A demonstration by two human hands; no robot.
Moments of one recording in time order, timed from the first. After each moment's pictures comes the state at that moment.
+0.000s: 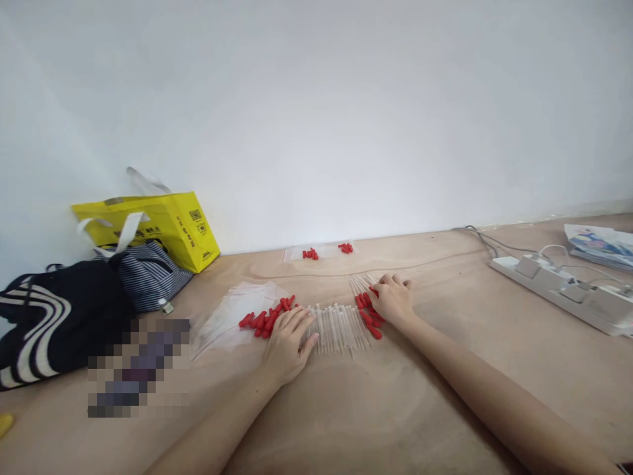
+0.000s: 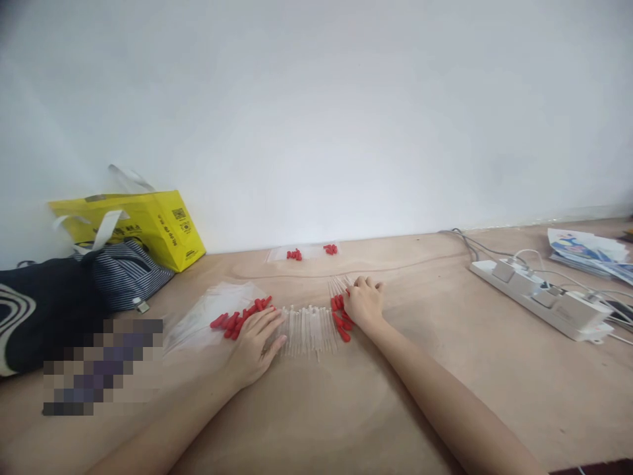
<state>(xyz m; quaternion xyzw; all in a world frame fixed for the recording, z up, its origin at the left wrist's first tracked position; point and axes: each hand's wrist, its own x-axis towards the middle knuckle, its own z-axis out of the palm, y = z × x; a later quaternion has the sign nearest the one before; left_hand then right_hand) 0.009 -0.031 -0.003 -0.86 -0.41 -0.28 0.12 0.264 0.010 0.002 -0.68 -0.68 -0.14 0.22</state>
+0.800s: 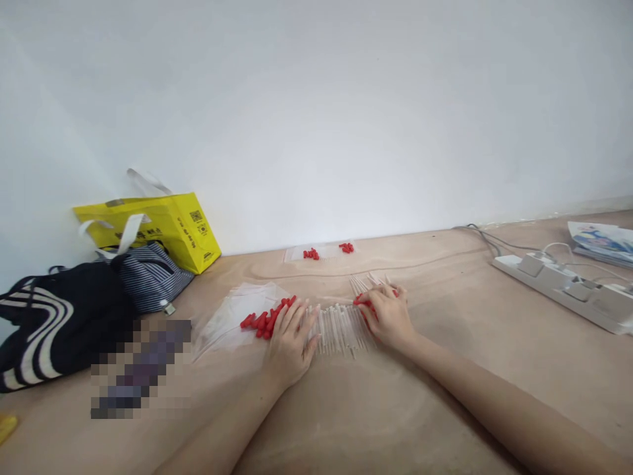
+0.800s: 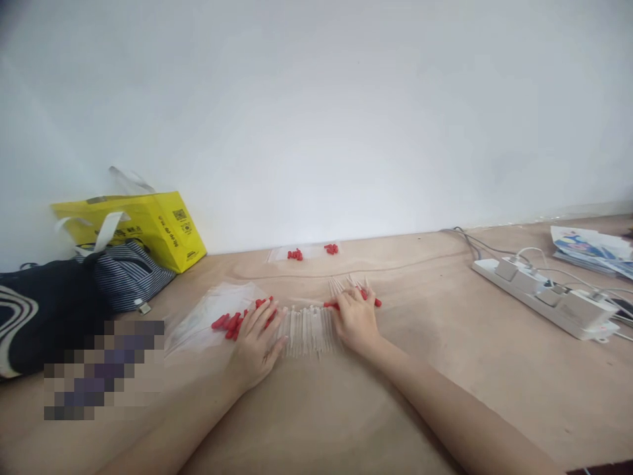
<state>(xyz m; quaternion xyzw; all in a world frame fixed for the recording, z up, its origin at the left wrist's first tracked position) 0.015 -0.035 0.000 -0.84 -0.37 -0.31 0.24 0.247 -0.021 -0.002 -0.52 -0.76 -0.10 0.37</state>
